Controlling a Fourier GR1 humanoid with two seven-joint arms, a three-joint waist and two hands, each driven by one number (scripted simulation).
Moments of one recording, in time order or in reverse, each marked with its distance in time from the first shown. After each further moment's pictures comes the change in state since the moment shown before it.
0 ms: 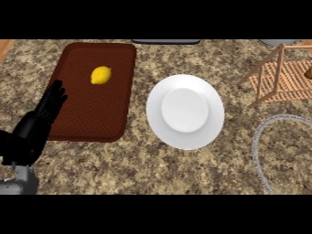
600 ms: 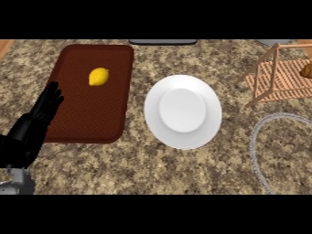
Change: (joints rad) left arm 0.017 0.005 0.014 -0.016 0.006 -0.005 0.003; right arm -0.175 -0.064 -0.294 0.001 -0.271 0.090 0.156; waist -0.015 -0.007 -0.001
